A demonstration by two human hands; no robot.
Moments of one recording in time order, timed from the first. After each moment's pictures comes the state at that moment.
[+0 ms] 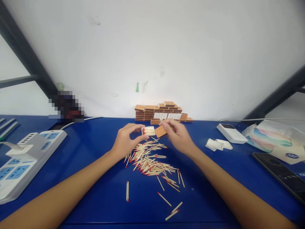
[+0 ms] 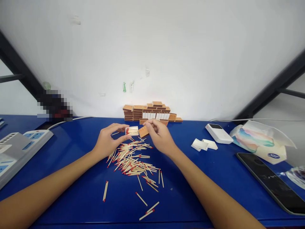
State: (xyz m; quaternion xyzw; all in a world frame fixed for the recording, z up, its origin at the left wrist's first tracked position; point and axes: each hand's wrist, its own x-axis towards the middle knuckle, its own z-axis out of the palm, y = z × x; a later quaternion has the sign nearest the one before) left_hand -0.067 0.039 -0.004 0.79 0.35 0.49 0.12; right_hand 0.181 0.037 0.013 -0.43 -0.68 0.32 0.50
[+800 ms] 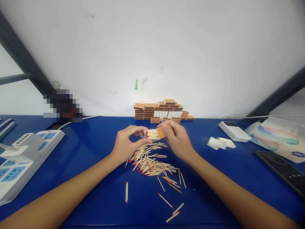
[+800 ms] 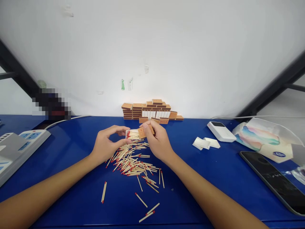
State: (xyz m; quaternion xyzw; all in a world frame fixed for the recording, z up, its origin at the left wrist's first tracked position) left_hand -0.058 0.023 0.001 0.76 0.36 0.51 0.18; right_hand 0.166 0.015 0.012 -0.44 -0.68 0.29 0.51
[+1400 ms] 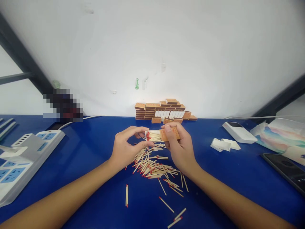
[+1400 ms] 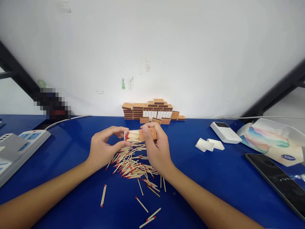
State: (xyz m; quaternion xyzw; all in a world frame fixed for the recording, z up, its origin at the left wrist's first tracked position) left_hand -0.050 0.006 0.013 0.74 0.35 0.55 0.17; right_hand 0.146 -0.010 0.014 -0.44 -0.59 0.31 0.60
